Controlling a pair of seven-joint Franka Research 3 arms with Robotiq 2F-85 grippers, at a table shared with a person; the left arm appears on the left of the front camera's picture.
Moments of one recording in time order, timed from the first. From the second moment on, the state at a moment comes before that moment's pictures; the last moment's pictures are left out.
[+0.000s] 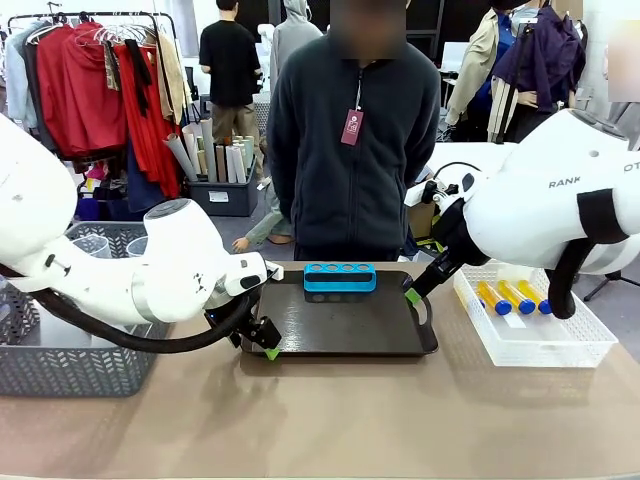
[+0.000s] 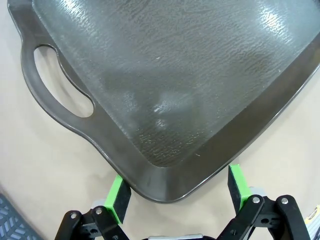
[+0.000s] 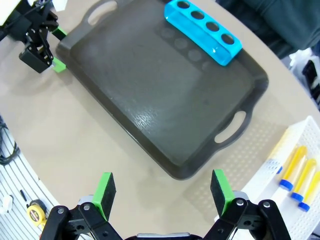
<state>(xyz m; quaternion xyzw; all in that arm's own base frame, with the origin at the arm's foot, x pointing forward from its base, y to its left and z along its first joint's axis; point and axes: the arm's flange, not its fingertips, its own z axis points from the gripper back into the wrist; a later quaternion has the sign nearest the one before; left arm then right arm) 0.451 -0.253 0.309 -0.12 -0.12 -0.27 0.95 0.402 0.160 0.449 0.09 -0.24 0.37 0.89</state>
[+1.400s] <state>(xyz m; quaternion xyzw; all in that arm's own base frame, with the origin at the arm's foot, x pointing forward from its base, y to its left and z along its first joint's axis) 0.413 -0.199 0.479 -0.22 -0.19 -0.35 0.89 0.377 0.155 0.517 0.14 -0.23 0.44 0.86</state>
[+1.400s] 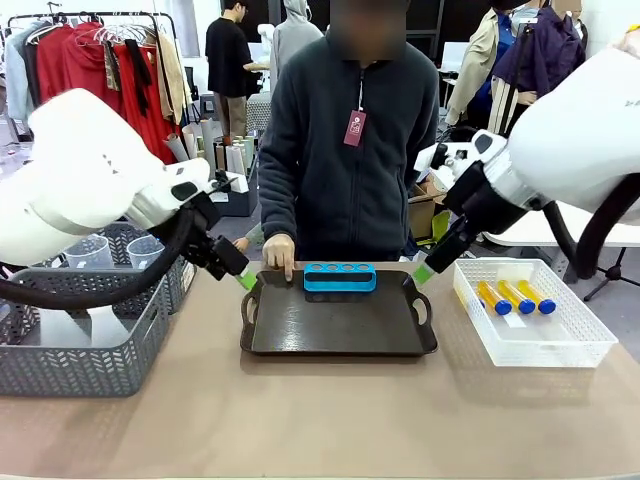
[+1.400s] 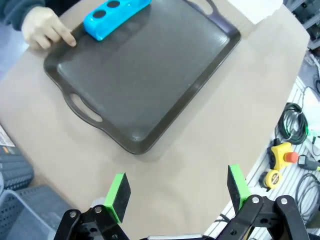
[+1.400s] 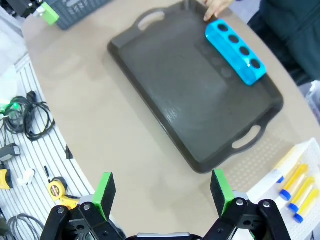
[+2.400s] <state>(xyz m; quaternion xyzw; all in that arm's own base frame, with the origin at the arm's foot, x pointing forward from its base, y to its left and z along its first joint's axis) 0.398 -0.195 0.499 -0.20 -0.23 -0.37 0.88 0.377 0.145 0.536 0.14 -0.25 0.43 0.86</state>
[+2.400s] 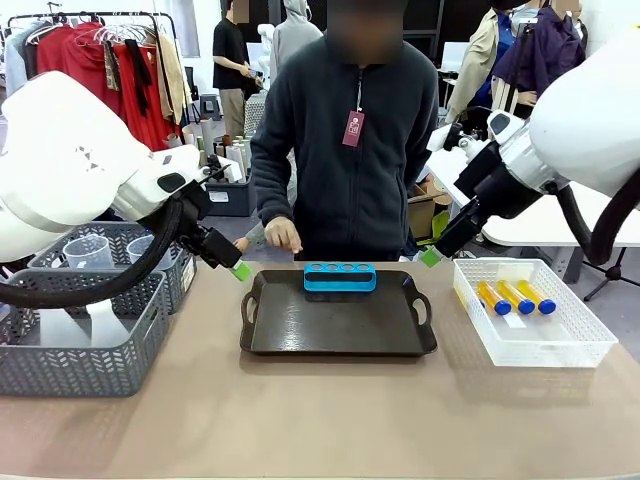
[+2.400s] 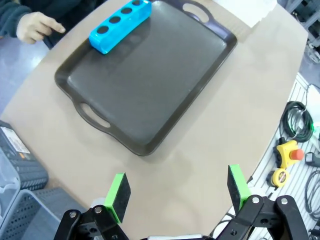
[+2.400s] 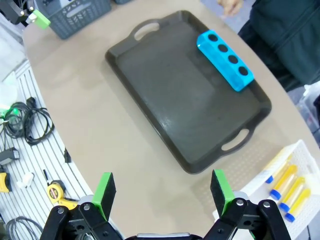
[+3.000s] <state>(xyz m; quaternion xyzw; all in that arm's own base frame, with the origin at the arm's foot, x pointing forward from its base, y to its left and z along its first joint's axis) 0.407 -0.166 0.578 -0.18 -0.21 -0.47 0.84 0.387 0.144 0.612 0.14 -0.26 0.48 0.82</state>
